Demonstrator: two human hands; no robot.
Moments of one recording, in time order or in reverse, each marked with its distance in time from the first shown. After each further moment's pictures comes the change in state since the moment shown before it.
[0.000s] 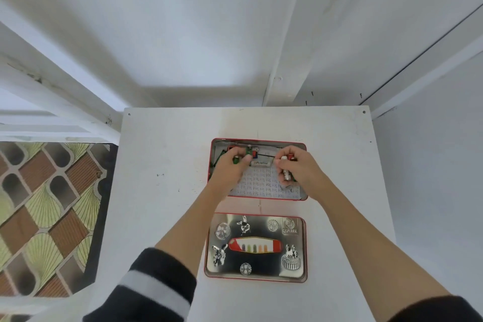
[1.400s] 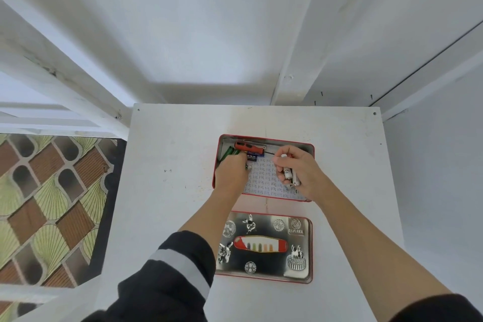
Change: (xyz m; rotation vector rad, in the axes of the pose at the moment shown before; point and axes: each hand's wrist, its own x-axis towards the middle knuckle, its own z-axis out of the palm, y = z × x) left_hand 0.009 -0.015 0.003 0.866 0.211 0.081; right_hand 0.002 0.003 0.013 0.242 -0.141 -0.018
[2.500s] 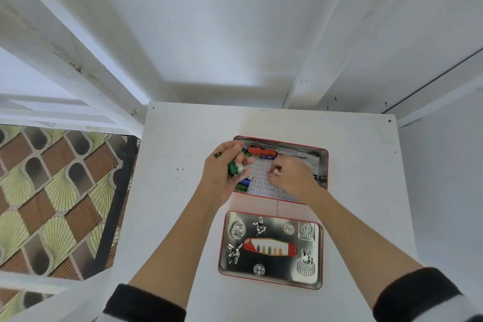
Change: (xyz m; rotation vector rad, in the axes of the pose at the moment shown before) left_hand -0.034 -0.013 -0.065 -1.625 -0.073 -0.338; right_hand 0.030 0.019 0.025 -1.299 0.060 -0.189
